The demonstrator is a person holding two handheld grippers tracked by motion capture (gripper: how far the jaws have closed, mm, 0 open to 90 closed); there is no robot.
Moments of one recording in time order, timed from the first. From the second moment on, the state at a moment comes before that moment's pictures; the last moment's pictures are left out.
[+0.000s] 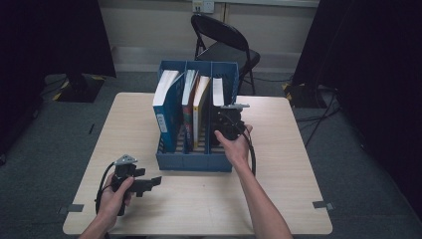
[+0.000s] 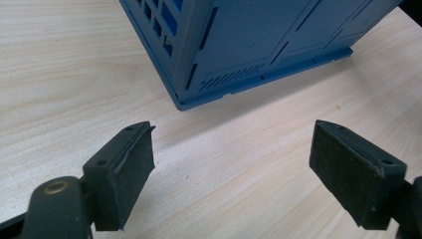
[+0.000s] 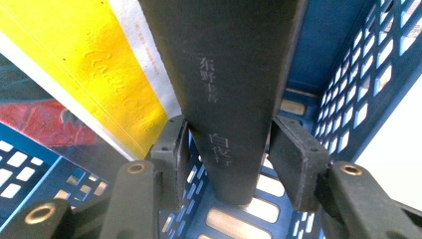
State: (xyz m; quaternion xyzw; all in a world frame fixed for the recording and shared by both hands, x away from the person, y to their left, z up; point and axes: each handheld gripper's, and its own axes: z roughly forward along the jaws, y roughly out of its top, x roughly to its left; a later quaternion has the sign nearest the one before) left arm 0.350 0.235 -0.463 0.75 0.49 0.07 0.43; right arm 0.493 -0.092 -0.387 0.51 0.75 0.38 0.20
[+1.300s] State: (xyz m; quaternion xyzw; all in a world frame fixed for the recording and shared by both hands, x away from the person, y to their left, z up) left arm 0.344 0.254 -0.457 0.74 0.50 0.10 0.44; right arm 0.461 -0.126 -0.363 0.45 0.76 0.44 0.17
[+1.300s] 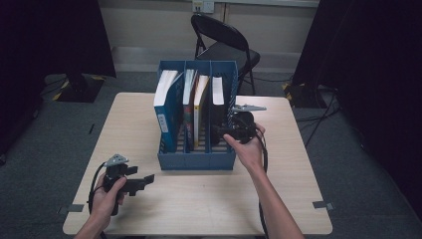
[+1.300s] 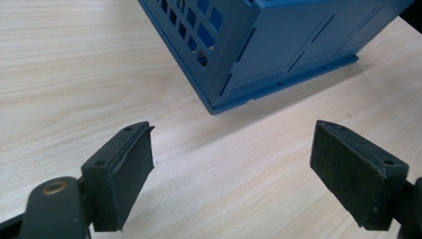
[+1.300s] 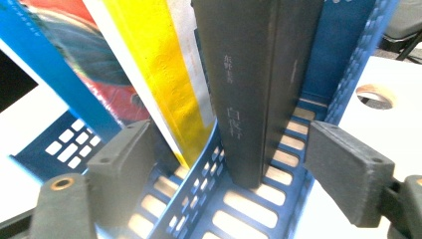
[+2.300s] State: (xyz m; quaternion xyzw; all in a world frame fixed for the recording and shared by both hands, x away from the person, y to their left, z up) left arm 0.342 0.263 -0.456 0.73 0.51 0.11 0.44; right arm 0.341 -0.264 -0.404 0.52 0.72 0.41 0.20
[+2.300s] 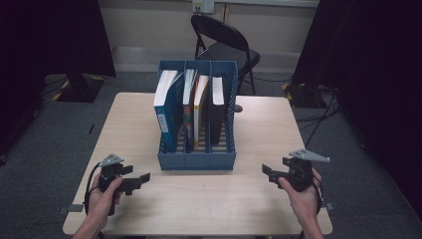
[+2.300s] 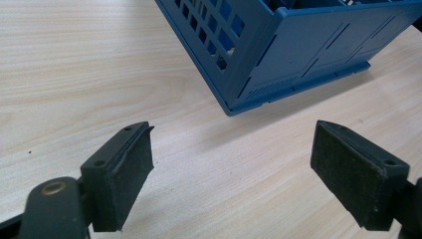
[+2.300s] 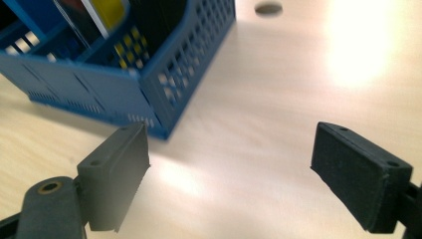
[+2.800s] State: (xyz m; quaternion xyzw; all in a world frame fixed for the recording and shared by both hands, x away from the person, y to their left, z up) left arm 0.341 0.262 -0.459 0.75 0.50 0.12 0.42; right arm 0.326 -0.292 -0.462 0.57 0.72 0.35 0.19
